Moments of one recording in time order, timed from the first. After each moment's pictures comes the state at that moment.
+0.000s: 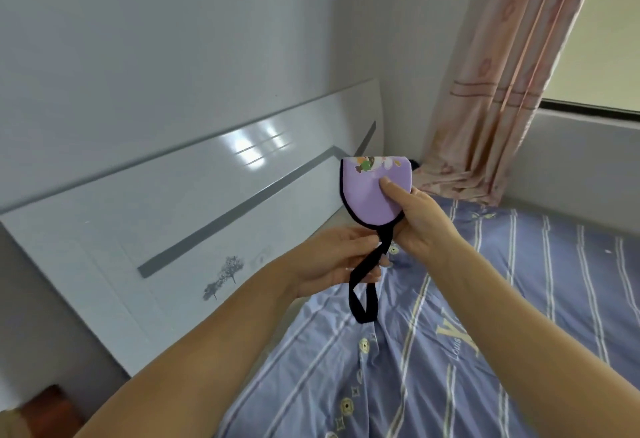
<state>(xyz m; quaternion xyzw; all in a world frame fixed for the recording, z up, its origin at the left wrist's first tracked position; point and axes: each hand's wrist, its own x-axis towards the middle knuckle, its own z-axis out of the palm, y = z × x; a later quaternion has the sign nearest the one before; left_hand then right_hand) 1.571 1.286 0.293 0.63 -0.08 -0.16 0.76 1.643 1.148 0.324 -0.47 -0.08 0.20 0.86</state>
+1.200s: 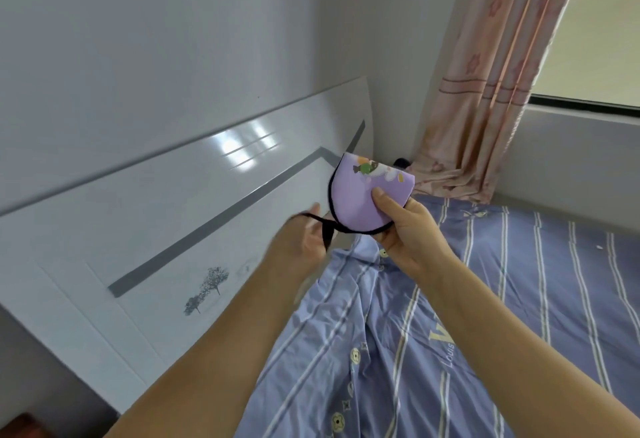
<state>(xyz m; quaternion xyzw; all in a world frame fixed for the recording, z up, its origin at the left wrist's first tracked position) 1.630 1.279 0.295 0.37 0.15 0.03 0.92 1.667 1.137 0.311 -0.48 -0.10 0.16 0.86</state>
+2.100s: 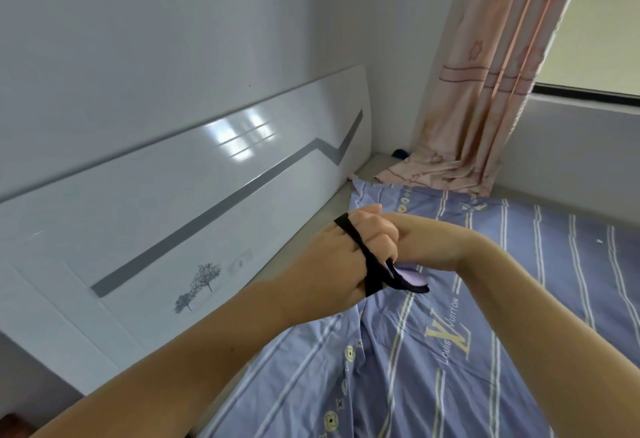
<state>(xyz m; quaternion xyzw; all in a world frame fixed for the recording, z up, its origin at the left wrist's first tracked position) 1.604 1.249 0.312 0.83 -0.39 0.33 0.20 1.686 1.101 0.330 -0.78 -0.42 0.28 0.38</state>
